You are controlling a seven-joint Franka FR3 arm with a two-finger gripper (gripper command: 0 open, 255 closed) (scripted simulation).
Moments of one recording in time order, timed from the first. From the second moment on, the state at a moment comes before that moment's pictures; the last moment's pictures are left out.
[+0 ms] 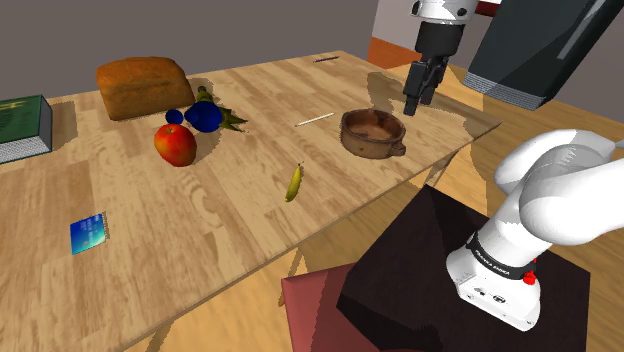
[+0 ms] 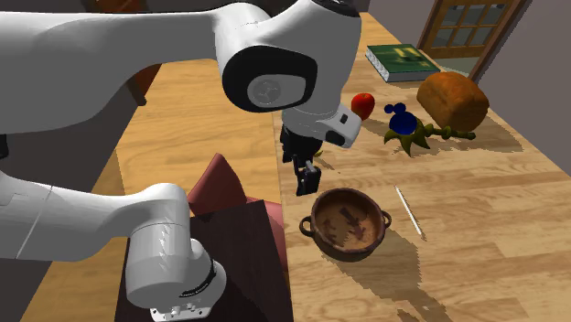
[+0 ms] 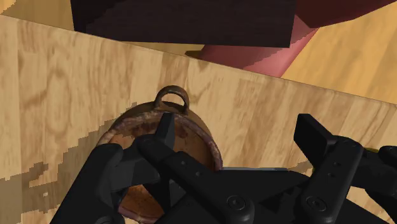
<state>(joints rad) -0.01 -0.75 0.04 -2.43 0.10 1.59 -0.03</state>
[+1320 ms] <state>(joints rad) -0.13 -0.47 0.59 -2.45 0.38 2.07 0.97</state>
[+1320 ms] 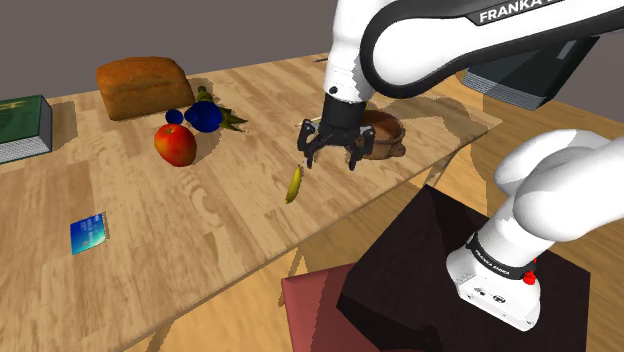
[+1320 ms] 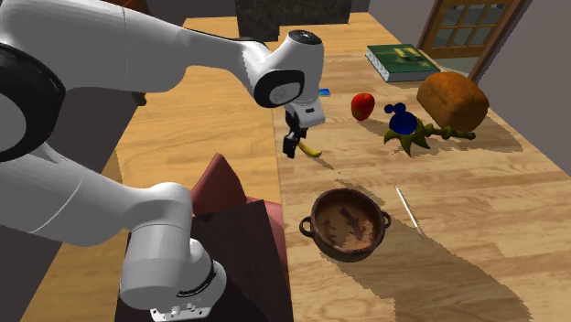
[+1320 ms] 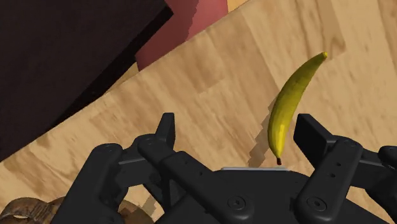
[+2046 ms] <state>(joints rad) -0.27 -0.14 0.81 -2.34 0.20 2.32 1.43</state>
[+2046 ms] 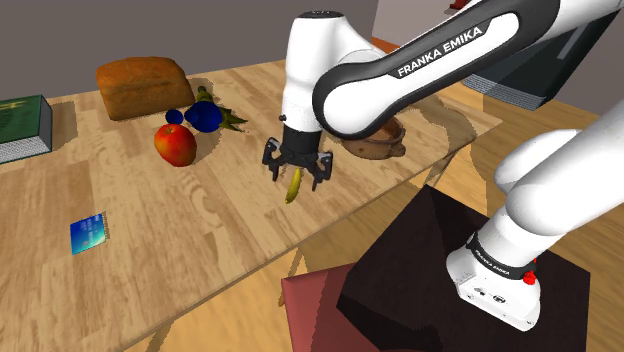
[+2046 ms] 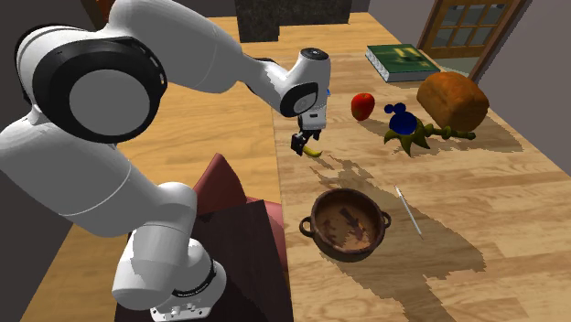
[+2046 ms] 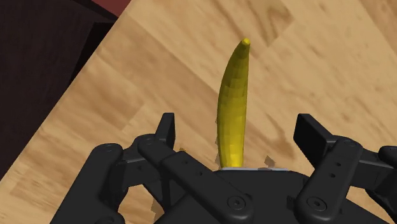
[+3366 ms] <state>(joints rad) -0.28 -0.09 0.83 -2.36 0.16 2.37 1.46</state>
